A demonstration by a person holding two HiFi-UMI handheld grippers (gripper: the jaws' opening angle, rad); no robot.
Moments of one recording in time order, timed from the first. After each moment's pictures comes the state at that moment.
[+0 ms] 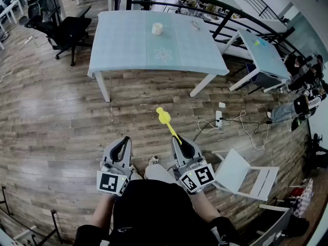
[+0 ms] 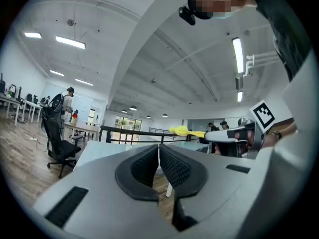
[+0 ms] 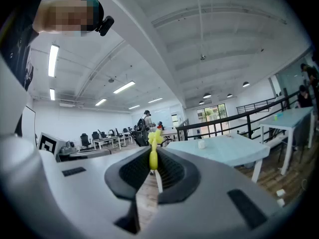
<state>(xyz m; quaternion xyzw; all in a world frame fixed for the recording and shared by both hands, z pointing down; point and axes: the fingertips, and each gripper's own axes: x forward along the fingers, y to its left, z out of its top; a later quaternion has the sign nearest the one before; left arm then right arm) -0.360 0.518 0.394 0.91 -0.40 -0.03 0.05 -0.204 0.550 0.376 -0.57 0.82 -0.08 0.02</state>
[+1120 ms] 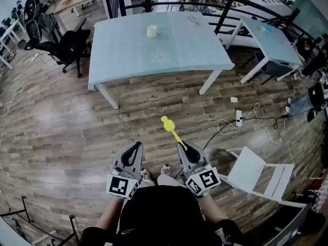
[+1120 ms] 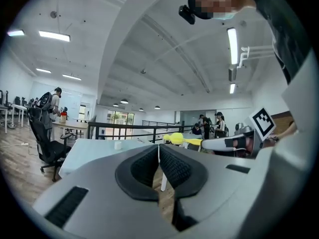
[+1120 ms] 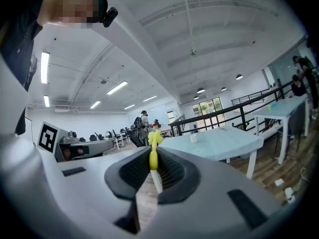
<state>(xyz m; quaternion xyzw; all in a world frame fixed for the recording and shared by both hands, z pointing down) -0.265 0.516 0.391 0.93 -0.36 0.02 0.05 -0.126 0.556 0.404 -0.58 0.81 -0.12 0.02</state>
